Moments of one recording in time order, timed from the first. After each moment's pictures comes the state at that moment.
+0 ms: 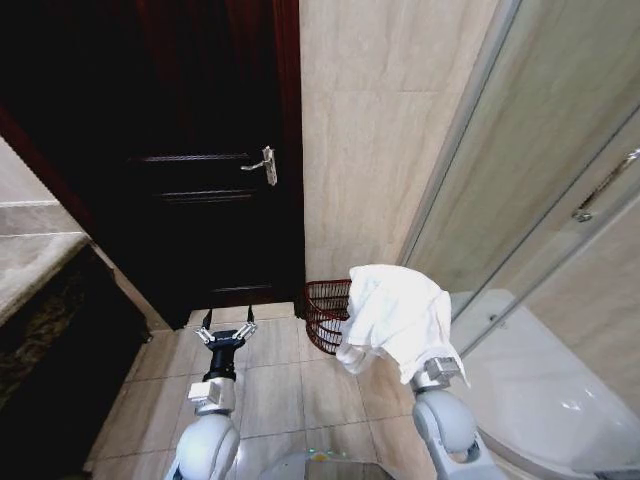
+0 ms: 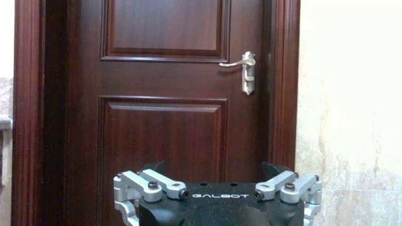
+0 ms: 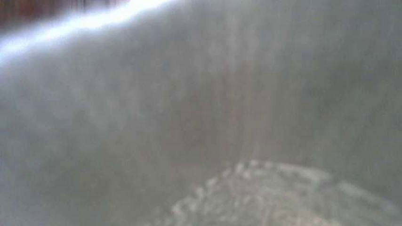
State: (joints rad) left arm 1.70 -1.38 -0.47 -2.15 -0.10 -0.19 -0.30; right arm -1.51 1.38 0.43 2.13 0.14 0.06 0.08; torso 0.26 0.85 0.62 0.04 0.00
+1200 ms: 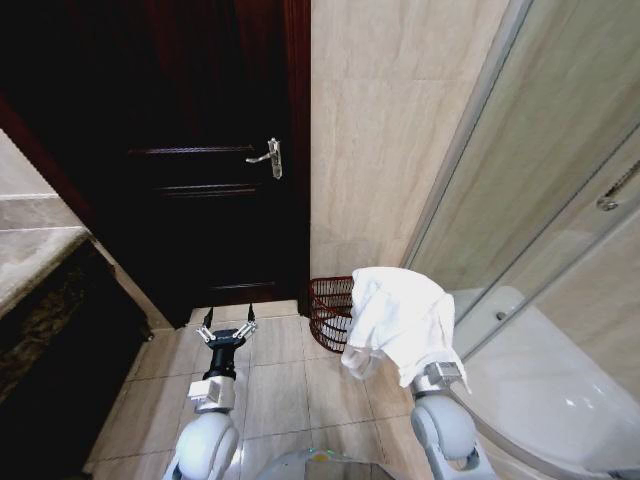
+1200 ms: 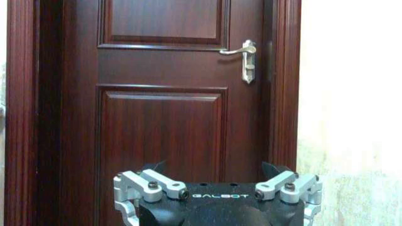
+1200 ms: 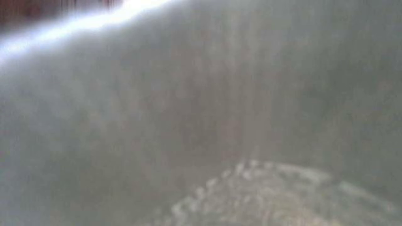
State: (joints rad) left arm 1.68 -1.36 -0.46 -2.13 -0.12 -0.19 -0.29; right arm -1.54 1.41 0.45 2.14 0.12 0.08 0.09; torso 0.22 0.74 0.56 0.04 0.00
